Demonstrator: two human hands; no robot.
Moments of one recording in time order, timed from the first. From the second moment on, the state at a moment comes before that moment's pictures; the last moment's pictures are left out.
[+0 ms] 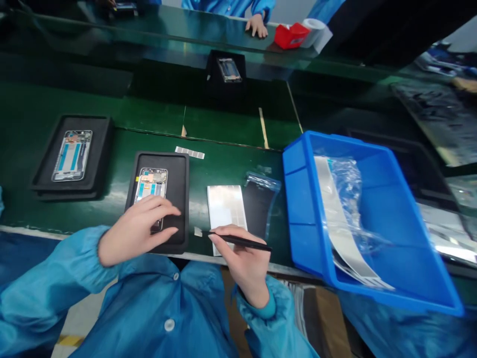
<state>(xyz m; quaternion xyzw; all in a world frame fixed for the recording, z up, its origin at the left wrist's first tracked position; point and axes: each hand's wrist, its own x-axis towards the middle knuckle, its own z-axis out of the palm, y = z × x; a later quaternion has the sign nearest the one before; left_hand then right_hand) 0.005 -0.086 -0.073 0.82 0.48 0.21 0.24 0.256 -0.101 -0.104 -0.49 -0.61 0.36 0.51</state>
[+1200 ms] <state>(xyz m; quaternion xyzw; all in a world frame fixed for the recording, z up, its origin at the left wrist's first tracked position) -0.067 -0.084 -0.129 0.75 0.59 0.26 0.12 0.129 -0.007 -0.111 -0.54 -0.62 0.44 0.35</state>
